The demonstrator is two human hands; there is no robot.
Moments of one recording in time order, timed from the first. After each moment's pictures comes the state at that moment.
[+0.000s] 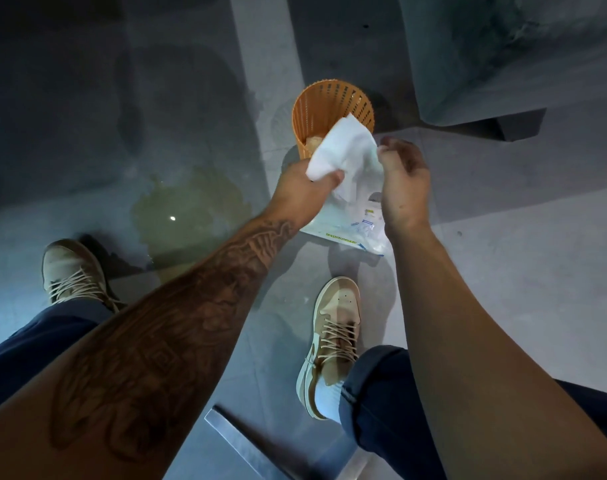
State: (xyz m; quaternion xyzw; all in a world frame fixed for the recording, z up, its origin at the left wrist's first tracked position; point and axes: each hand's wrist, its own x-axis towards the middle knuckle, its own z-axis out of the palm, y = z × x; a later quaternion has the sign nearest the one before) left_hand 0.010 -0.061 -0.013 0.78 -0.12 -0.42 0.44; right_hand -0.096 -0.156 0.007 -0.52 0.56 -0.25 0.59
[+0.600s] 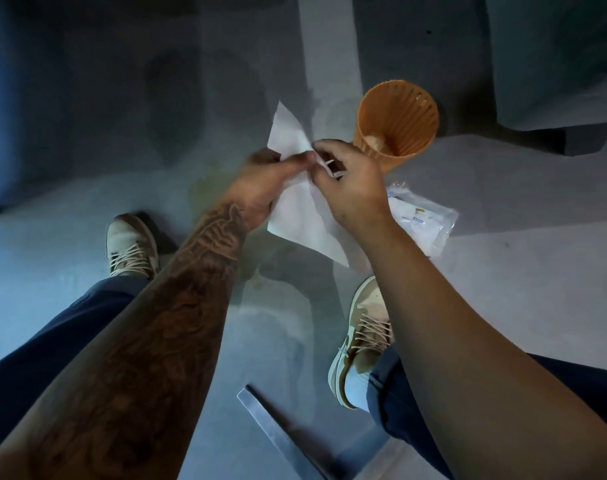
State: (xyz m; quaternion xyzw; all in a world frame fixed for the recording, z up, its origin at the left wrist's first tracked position) left_hand 0.091 0.052 0.027 0.66 -0.02 -0.48 0.58; right_hand -0.012 -0.056 0.012 -0.80 0.31 -0.12 0.50
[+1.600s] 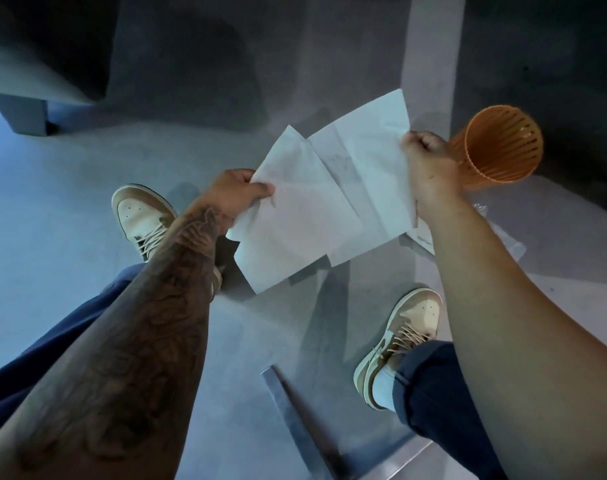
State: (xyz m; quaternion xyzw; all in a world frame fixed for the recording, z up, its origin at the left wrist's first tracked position) left_hand 0.163 0.248 -0.014 0.78 0.08 -0.42 0.45; right_hand 0.054 -0.013 0.020 -0.72 0.47 -0.02 0.51
